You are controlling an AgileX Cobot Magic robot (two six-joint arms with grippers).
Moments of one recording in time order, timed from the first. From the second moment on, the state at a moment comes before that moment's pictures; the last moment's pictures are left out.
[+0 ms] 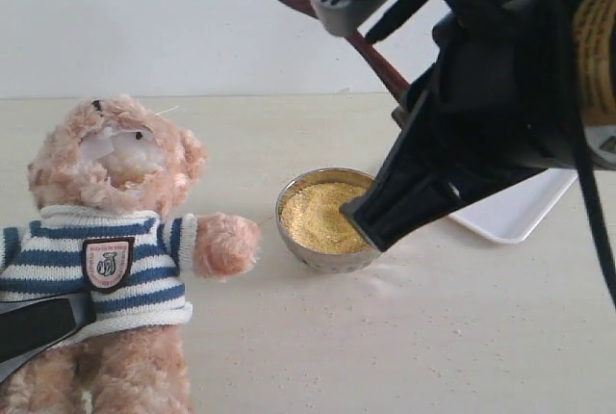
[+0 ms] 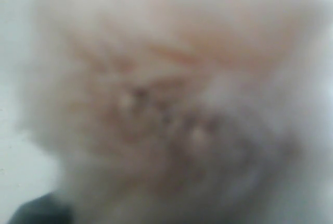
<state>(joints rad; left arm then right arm) 0.37 1.11 -0.03 -1.69 1.15 1.67 1.27 1.15 -1.02 -0.87 1.01 0.71</state>
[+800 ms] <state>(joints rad) 0.37 1.11 -0.03 -1.69 1.15 1.67 0.78 1.11 -0.85 -0.33 0.65 0.19</state>
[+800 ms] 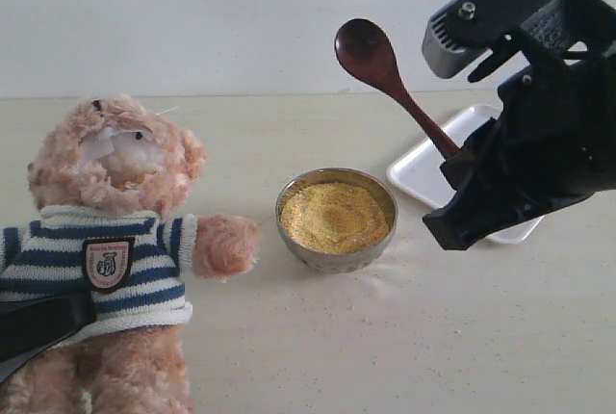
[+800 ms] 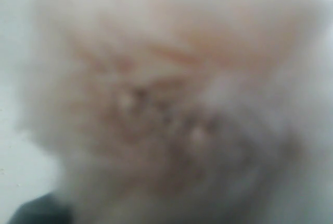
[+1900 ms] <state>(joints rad) 0.37 1.11 -0.03 -1.69 1.15 1.67 0.58 1.12 -0.63 -0.05 0.40 -0.17</state>
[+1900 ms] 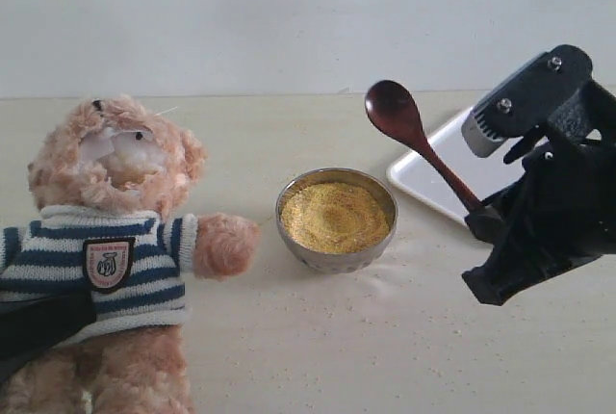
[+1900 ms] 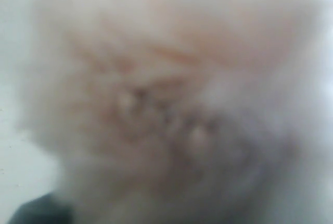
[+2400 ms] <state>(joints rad) 0.37 1.11 -0.03 -1.69 1.15 1.67 0.80 1.32 -0.89 -0.63 0.98 0.03</state>
